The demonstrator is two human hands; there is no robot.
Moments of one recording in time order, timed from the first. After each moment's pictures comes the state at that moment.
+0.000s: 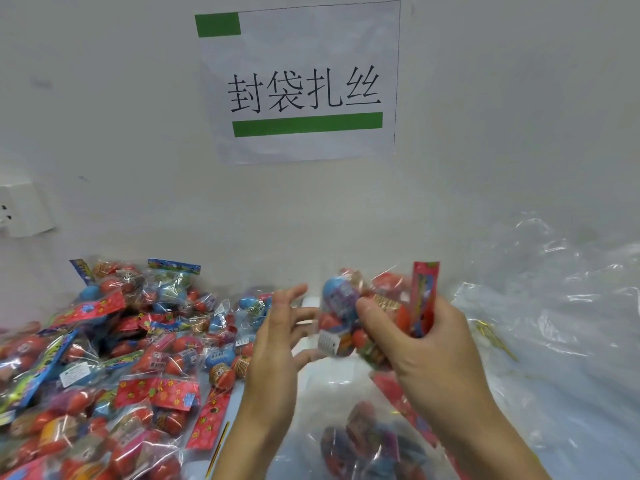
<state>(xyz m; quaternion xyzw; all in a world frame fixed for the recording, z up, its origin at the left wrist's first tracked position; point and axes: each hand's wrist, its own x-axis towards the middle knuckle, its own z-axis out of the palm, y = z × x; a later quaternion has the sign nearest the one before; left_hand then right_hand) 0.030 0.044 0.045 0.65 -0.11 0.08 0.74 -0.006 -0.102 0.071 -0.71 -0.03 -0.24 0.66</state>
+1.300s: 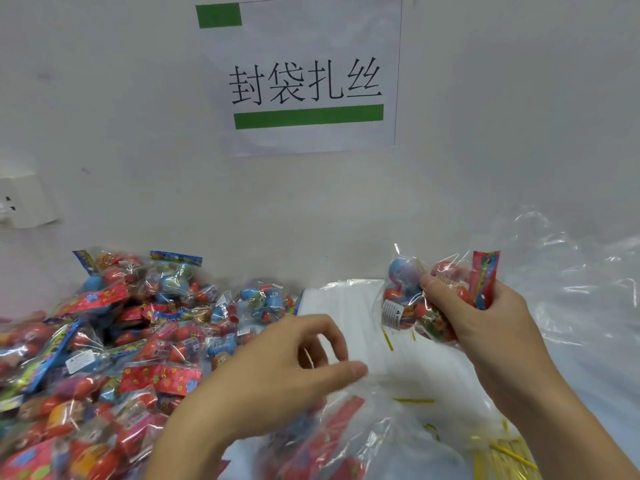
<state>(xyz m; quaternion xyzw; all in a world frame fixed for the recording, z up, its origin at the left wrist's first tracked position) -0.001 0.072 0.097 0.89 -0.21 -0.09 0.38 0.002 -0.157 0.066 -0.67 0.03 -0.25 0.70</state>
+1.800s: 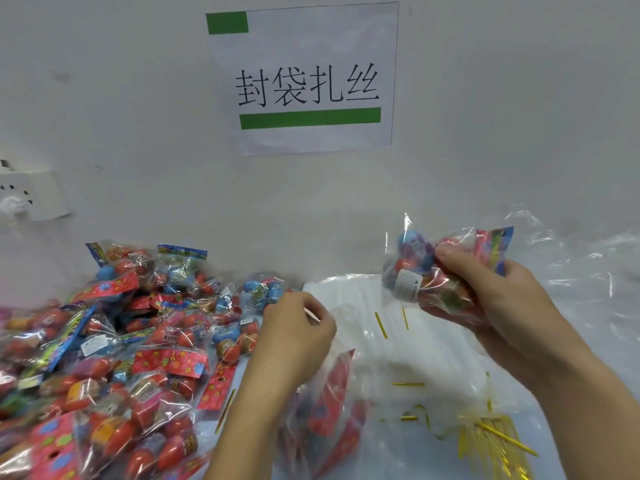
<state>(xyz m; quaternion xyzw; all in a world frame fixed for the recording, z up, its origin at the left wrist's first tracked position) 0.012 0.040 0.073 0.88 -0.05 0.06 0.46 -0.019 -0.171 0.097 -0.60 -0.02 -0.15 0.78</state>
